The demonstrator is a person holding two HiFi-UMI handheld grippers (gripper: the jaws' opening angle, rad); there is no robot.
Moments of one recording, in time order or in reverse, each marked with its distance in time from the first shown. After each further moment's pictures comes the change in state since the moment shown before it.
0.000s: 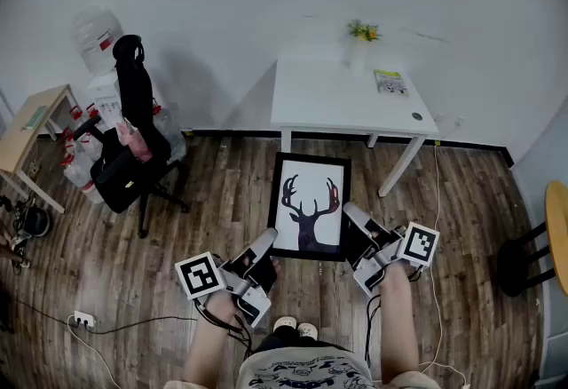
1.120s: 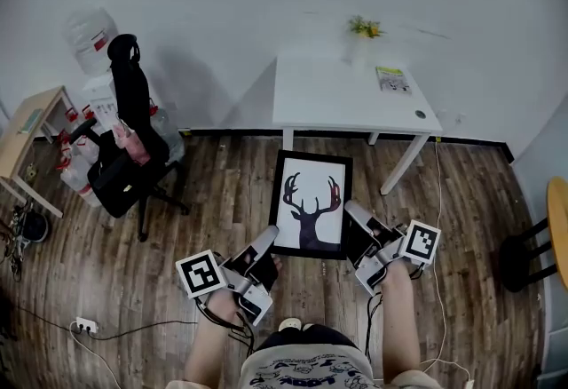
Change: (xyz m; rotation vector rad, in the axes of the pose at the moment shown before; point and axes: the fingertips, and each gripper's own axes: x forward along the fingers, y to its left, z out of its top) left arm 0.009 0.017 0.021 0.000 0.016 -0.002; right arm 0.018 -0.019 0.003 0.005 -0.013 -0.005
